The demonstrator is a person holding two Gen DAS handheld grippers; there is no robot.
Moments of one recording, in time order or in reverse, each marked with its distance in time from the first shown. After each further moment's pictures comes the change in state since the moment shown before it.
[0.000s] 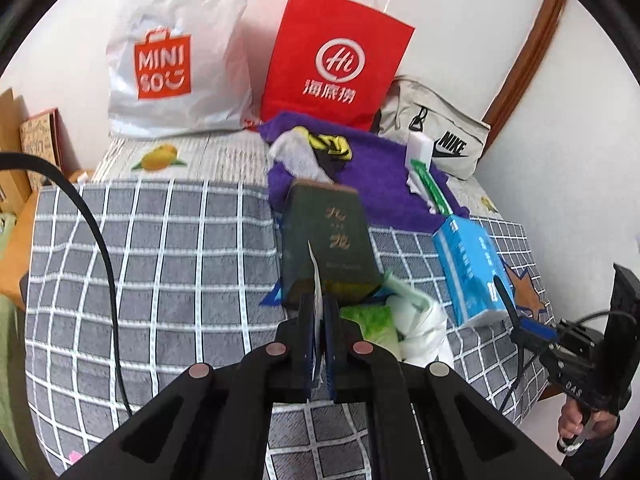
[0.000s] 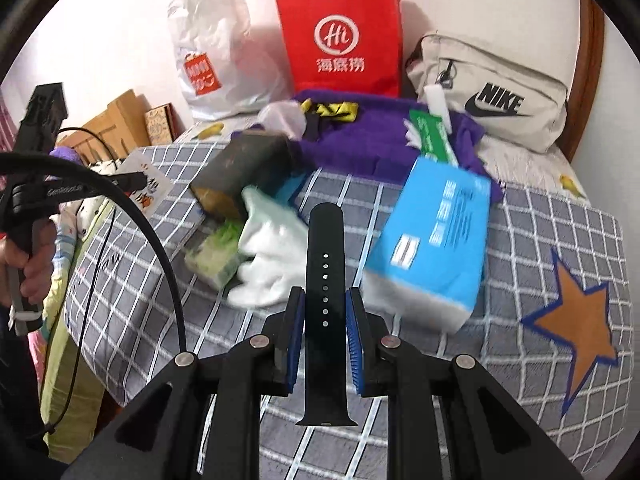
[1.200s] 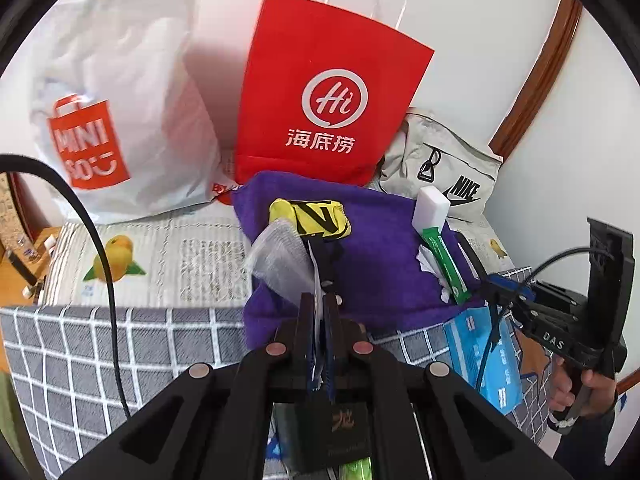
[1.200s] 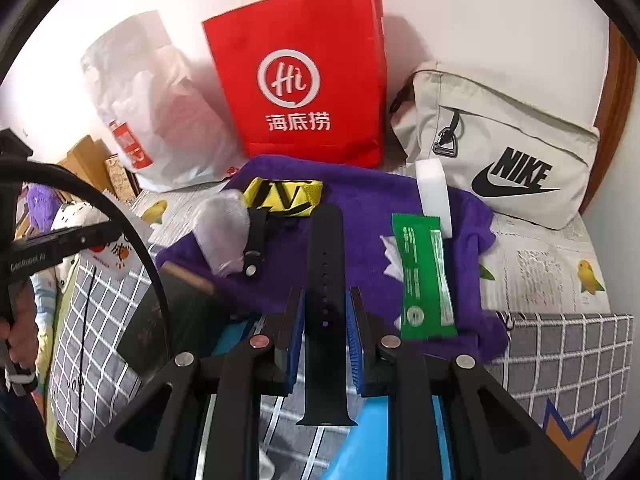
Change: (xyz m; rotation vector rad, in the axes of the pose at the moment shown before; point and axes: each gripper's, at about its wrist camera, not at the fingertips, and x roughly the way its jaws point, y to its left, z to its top) left arm 0.079 -0.003 0.128 0.041 0.005 -0.040; right arm 0.091 -0.054 0.160 0.045 -0.019 -0.023
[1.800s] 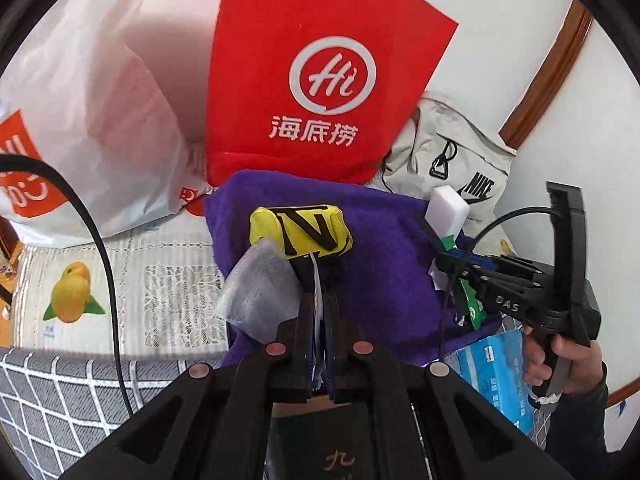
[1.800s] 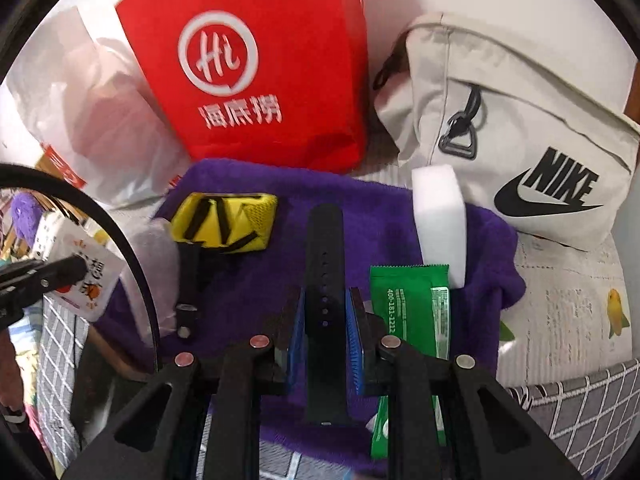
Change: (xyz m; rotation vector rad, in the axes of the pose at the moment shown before) left arm 0.067 0.001 0.029 0.008 0.071 -0.028; right arm 0.096 -0.034 0.049 0.027 0.096 -0.026
